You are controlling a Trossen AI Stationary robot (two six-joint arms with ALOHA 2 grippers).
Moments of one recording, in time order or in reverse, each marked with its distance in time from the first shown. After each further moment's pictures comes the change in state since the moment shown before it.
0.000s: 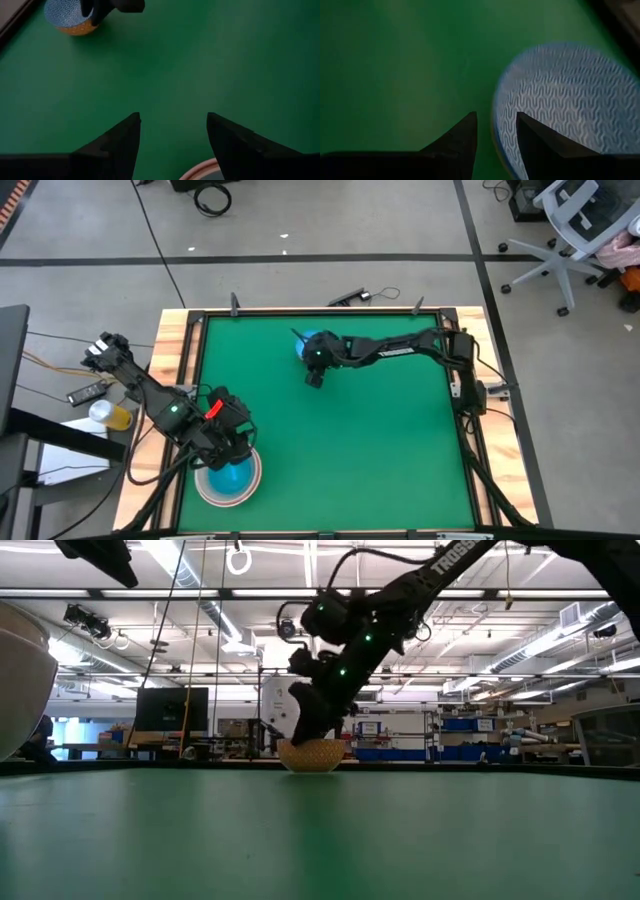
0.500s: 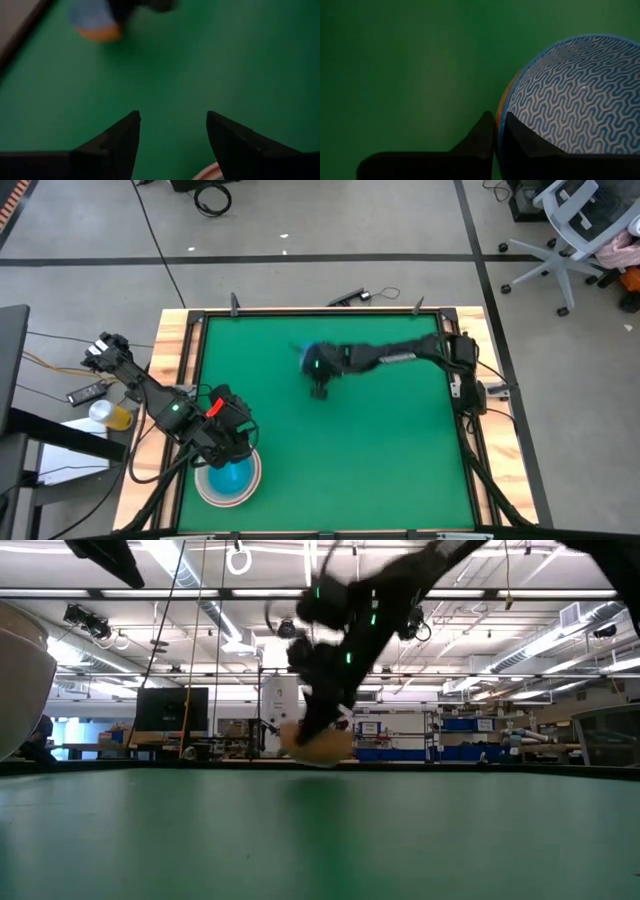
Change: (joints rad) left arm 0.012 0.000 -0.001 0.000 -0.009 0.088; right arm 0.102 -0.032 0.022 -0.145 -0.087 -0.038
